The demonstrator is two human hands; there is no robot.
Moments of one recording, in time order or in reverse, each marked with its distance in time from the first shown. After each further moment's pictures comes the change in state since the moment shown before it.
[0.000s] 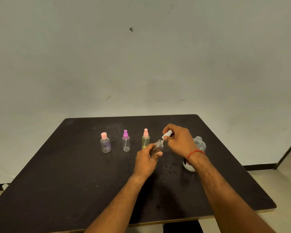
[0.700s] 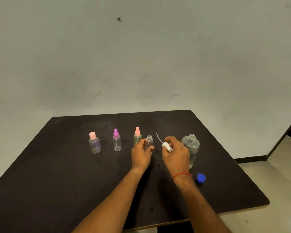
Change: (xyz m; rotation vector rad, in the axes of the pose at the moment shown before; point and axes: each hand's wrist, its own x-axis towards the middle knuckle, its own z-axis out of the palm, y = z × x) left_hand 0.035 -0.018 0.028 0.044 0.150 -0.075; right_hand -0.032 0.041 0.057 0.037 0.460 0.156
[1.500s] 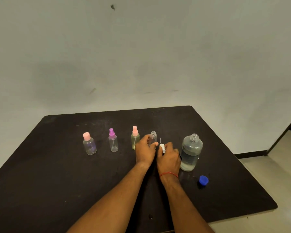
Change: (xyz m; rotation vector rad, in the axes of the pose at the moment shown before) left_hand 0.030 -0.010 0.033 0.030 -0.037 -0.003; right_hand 0.000 0.032 0.066 -0.162 -0.022 0.227
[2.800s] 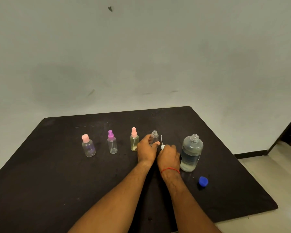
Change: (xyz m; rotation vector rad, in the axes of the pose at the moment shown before) left_hand 0.008 0.006 0.011 0.004 -0.007 -0.033; right_hand 0.019 -0.007 -0.008 -0.252 -0.264 0.056
